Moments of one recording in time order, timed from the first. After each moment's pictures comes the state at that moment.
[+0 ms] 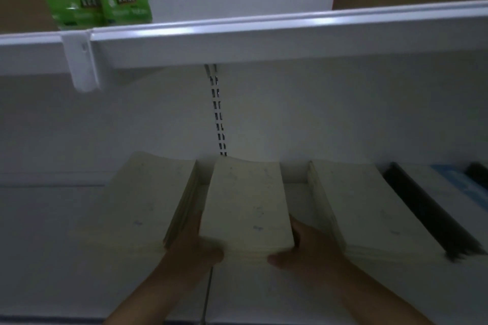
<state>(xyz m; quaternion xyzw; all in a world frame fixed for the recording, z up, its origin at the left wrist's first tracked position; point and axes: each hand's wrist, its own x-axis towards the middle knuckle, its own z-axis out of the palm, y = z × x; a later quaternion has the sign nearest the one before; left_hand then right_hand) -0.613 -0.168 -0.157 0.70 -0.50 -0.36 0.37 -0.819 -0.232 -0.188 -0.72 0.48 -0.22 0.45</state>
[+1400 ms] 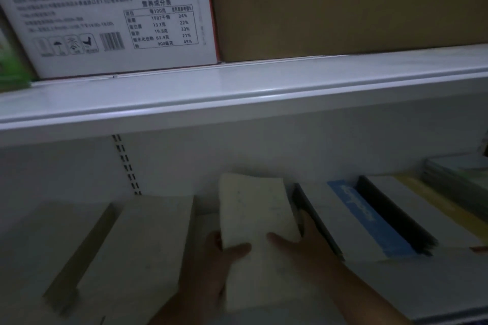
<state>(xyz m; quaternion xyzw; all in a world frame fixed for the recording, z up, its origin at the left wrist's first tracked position) -0.814 -0.228 -0.161 0.56 -0.34 -0.58 0.48 -0.987 -0.254 -0.172 -0.49 0.58 -0.42 0.49</state>
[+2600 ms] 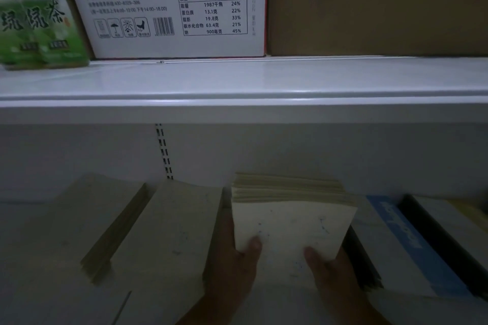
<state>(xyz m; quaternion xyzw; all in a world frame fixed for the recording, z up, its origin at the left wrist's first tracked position) -0.816 -0.218 -0.168 0.55 -0.52 -0.12 0.64 -0.970 -0.242 -0.180 -0.54 0.55 -0.48 0.43</state>
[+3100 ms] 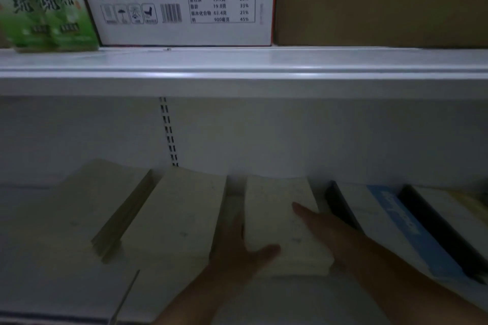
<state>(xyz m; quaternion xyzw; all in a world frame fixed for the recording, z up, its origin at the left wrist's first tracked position) -0.791 -0.215 -0.175 0.63 -0.51 -0.43 0.41 -0.962 -0.294 -0.153 -0.44 0.67 -0.25 0.54</state>
